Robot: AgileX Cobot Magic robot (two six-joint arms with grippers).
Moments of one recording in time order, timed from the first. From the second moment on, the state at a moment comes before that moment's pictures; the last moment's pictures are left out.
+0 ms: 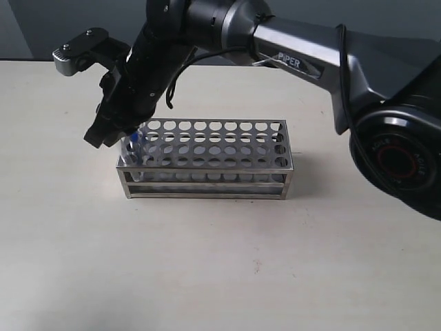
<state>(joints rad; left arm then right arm) -0.04 0.00 0.00 0.47 0.30 -0.52 0.90 2.32 -2.11 0.47 1.04 -0.66</state>
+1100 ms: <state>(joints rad) -0.04 0.00 0.00 0.47 0.30 -0.52 0.91 2.30 -2.10 0.40 1.12 -0.65</state>
